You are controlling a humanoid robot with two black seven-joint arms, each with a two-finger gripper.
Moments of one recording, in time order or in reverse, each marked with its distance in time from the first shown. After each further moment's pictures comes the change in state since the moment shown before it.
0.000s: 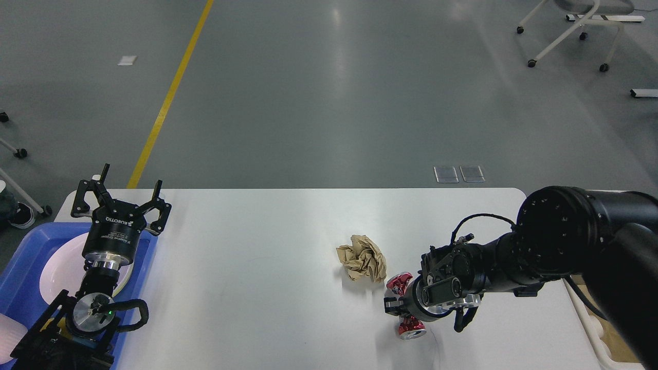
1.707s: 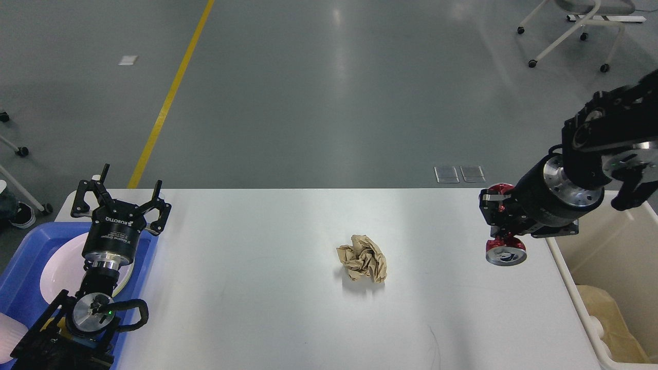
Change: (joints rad) left arm 0.000 0.000 0.000 0.000 0.000 0.000 0.000; right arm 0.904 -0.439 -0.280 0.580 0.236 0.299 0.002
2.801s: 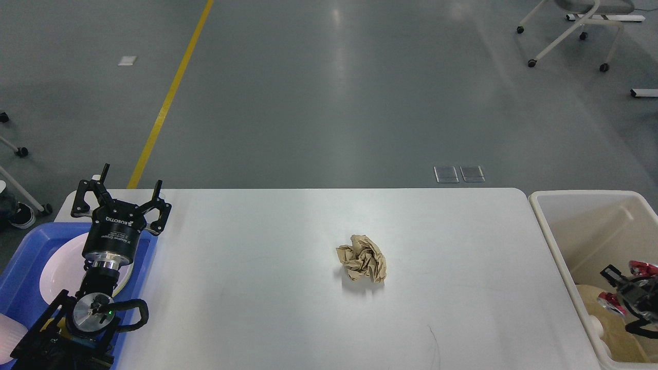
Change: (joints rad) left arm 0.000 0.000 0.000 0.000 0.000 0.000 -0.001; right arm -1.607 -0.083 0.544 -1.531 -0.010 -0.321 -0.008
